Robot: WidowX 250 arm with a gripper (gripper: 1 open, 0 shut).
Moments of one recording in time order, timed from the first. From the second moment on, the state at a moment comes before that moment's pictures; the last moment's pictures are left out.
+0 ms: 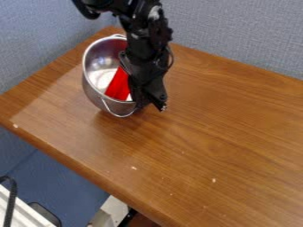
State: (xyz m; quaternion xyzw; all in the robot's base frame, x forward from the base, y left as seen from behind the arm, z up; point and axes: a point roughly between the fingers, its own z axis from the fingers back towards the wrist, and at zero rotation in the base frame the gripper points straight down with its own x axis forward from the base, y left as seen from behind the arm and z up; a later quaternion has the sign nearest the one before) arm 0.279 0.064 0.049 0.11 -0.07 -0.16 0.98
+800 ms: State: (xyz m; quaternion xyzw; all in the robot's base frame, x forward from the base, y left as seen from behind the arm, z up) arm 0.241 0.091 0.054 0.07 -0.07 -0.15 0.98
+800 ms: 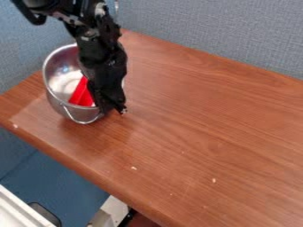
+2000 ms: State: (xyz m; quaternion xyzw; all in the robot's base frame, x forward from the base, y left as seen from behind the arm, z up) arm 0.240 0.061 0.052 0.06 -0.11 -0.22 0.97
